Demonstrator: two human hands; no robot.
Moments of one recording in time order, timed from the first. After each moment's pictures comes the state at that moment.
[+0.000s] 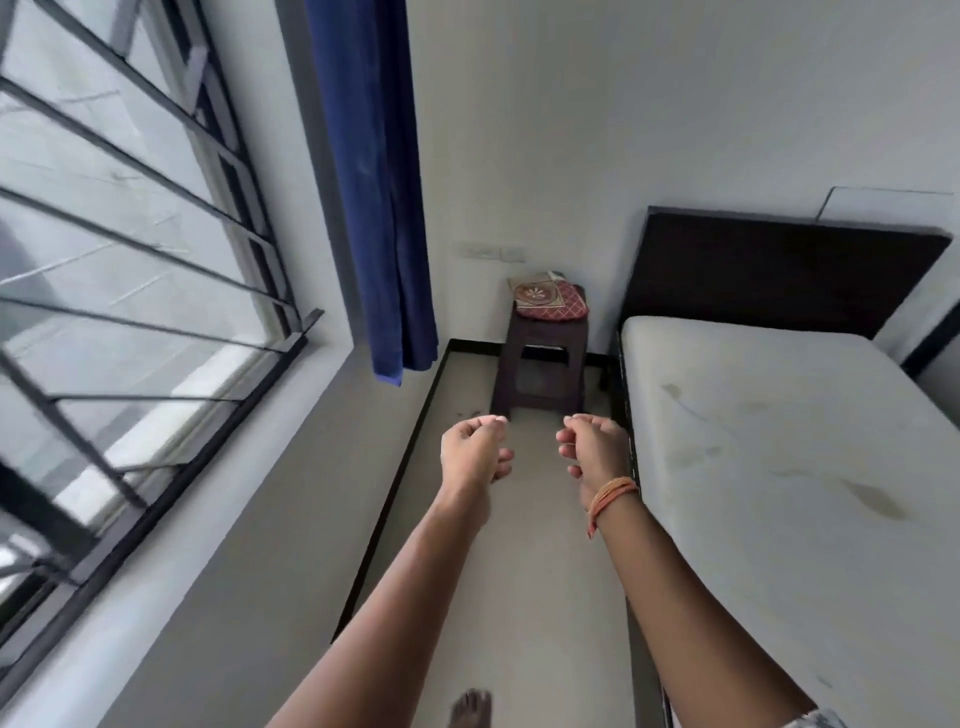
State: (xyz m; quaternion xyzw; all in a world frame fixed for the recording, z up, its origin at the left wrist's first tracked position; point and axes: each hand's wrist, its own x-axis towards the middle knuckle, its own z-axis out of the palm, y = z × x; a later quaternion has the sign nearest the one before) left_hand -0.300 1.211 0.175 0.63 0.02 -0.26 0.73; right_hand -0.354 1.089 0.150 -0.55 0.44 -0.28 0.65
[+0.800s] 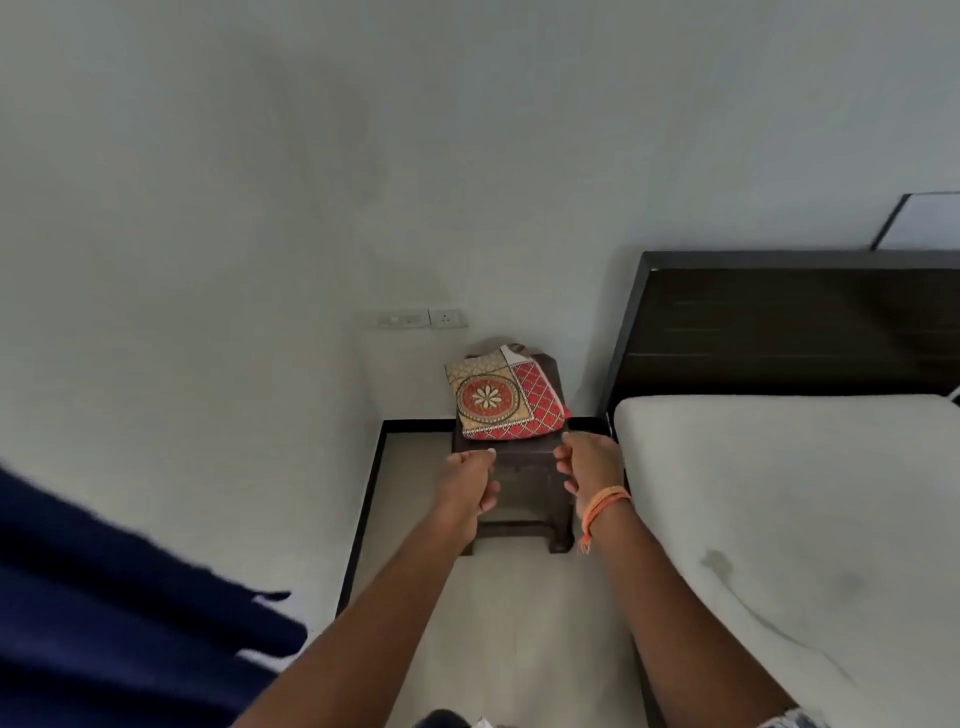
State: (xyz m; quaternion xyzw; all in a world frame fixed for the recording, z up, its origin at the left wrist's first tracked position) left_hand 0.214 0.685 0.115 0.70 0.03 -0.39 0.60; right_hand 0.127 0.564 0.104 -0.47 0.54 -0.25 0.65
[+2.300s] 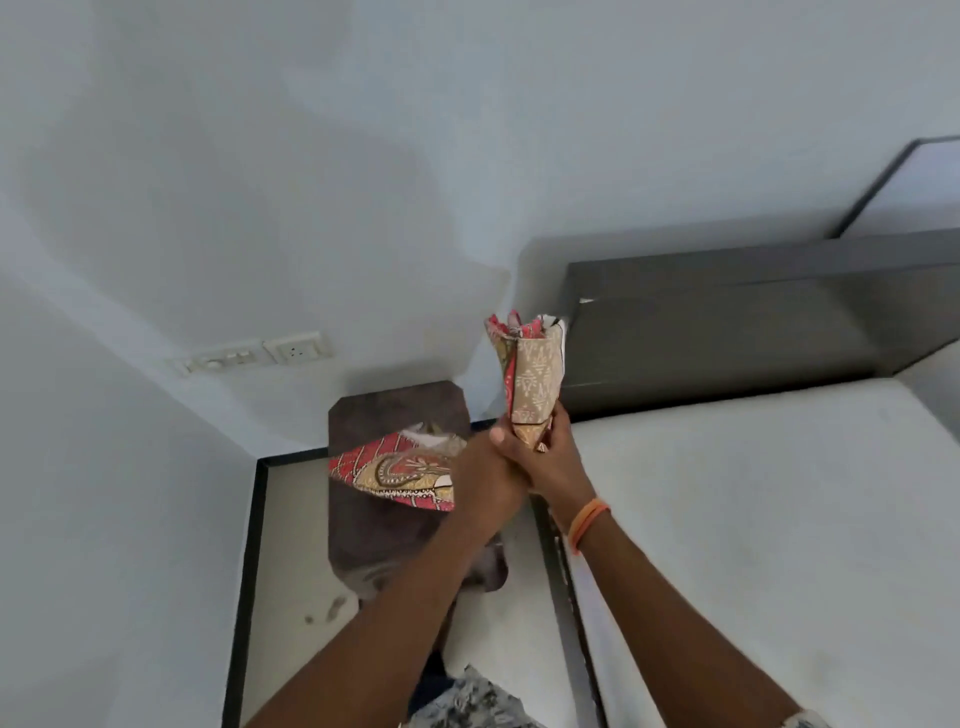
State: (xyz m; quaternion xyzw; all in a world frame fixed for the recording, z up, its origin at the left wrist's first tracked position) left_hand 0.327 0.288 0.044 0.84 -0.41 -0.19 0.30; right_hand 0.253 0.231 0.041 -0.53 0.44 -0.24 0.68
